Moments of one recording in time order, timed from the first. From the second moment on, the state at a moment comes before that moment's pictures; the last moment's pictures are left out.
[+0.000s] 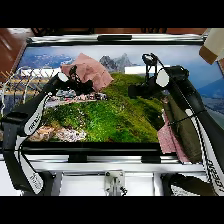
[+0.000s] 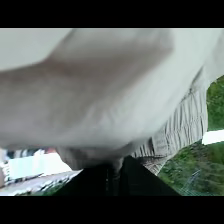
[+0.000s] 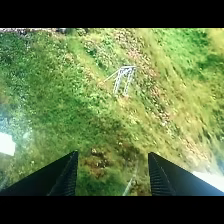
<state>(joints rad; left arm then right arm) -0.17 -2.04 1.73 0.85 -0.89 -1.55 0.36 -1.38 1.40 -1.39 1.15 1.75</state>
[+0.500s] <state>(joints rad) -0.21 -1.71 1.77 0.86 -1.08 -1.37 0.36 -1.24 1.40 -1.61 1.34 1.75</state>
